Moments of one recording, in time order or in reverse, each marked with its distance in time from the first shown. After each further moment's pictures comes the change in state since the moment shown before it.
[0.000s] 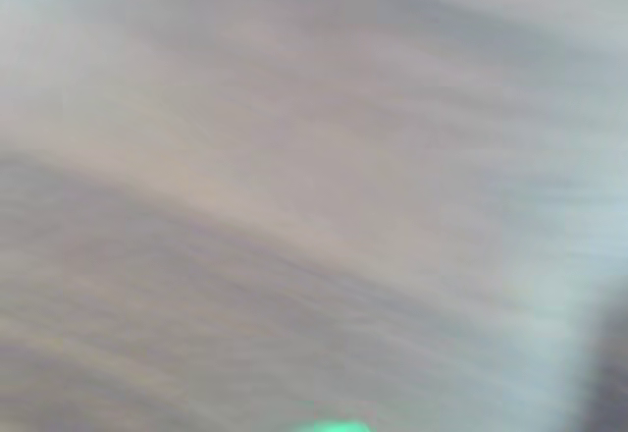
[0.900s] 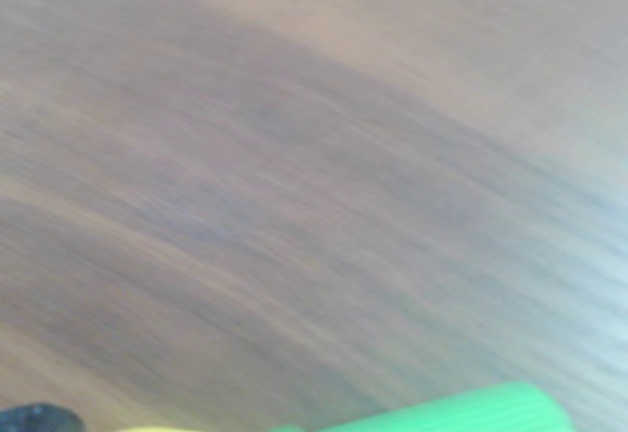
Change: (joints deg) arm -5.0 -22.5 -2.3 -11.7 -3.8
